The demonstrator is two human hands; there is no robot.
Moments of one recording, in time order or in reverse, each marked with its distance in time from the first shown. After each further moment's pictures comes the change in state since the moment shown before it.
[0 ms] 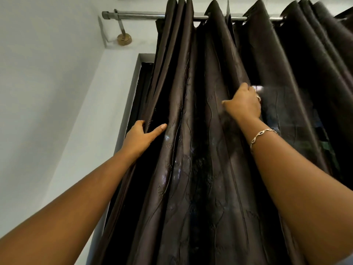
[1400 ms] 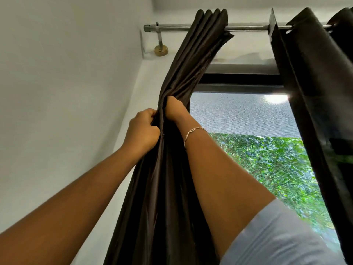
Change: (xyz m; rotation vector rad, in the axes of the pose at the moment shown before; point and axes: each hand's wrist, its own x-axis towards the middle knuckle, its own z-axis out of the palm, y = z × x) left_hand 0.020 -0.027 -0.143 0.157 0.149 0.144; right_hand -0.080 -0.247 0.149 0.241 -0.538 -0.325
